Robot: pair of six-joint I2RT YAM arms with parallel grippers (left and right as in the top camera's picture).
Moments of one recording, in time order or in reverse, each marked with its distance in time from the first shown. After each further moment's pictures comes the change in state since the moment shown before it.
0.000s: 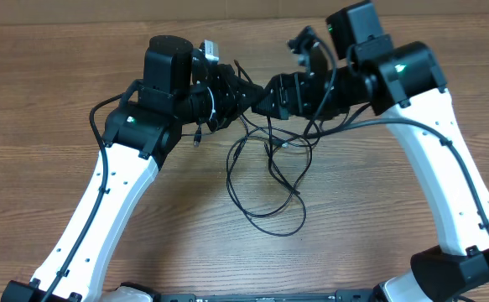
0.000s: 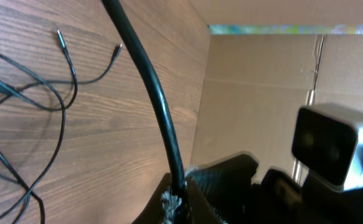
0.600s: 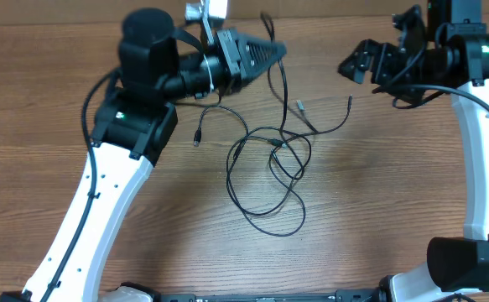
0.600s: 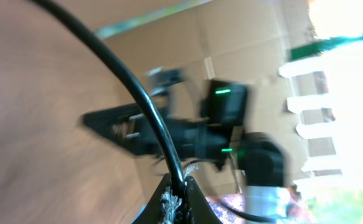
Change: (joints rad) left arm 0.000 0.000 0.133 0.340 0.192 -0.049; right arm -0.355 0.000 0.003 -0.024 0.249 0.003
